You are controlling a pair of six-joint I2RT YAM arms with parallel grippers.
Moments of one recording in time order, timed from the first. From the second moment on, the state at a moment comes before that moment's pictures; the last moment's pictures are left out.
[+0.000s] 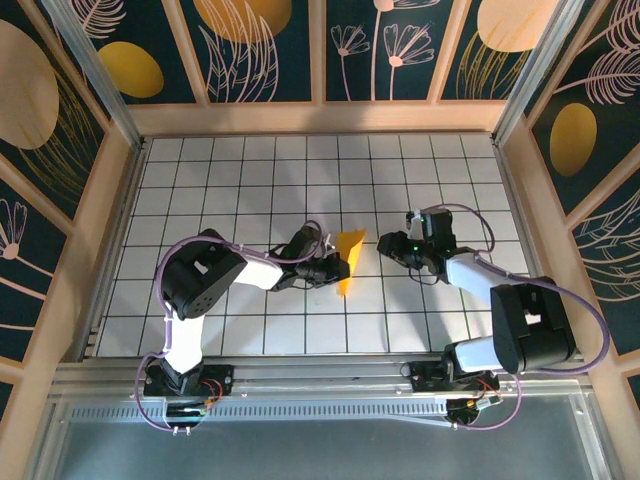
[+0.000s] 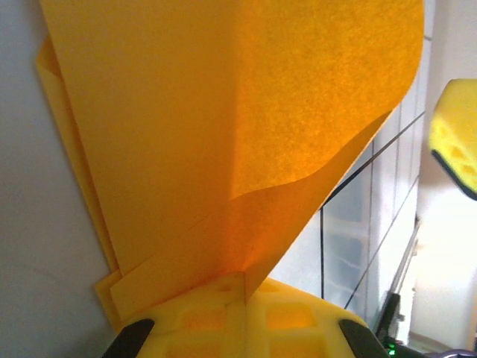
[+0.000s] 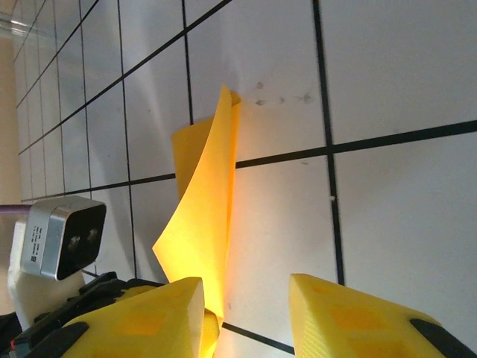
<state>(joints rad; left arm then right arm) -0.79 1.97 0.84 0.45 0.49 -1.04 0.25 1.39 0.57 0.01 -0.52 0.64</state>
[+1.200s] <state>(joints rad) -0.76 1.98 0.71 0.82 0.55 -1.27 0.41 1.65 0.65 0.23 -0.51 0.76</state>
